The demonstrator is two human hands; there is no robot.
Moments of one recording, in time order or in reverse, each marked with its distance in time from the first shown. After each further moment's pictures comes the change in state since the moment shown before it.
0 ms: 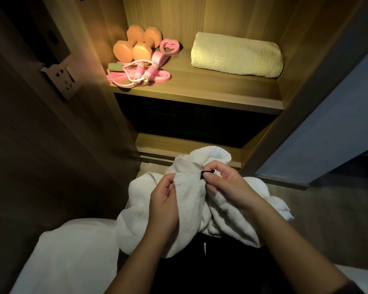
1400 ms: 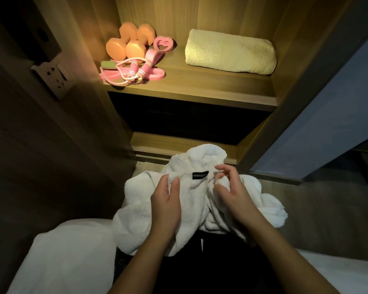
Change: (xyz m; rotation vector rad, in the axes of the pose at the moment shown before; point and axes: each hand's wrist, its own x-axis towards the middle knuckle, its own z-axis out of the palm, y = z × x) left_hand 0.007 -0.024 0.006 0.278 0.110 0.108; right_hand -0.024 0.030 -0.004 -0.495 0.360 -0.095
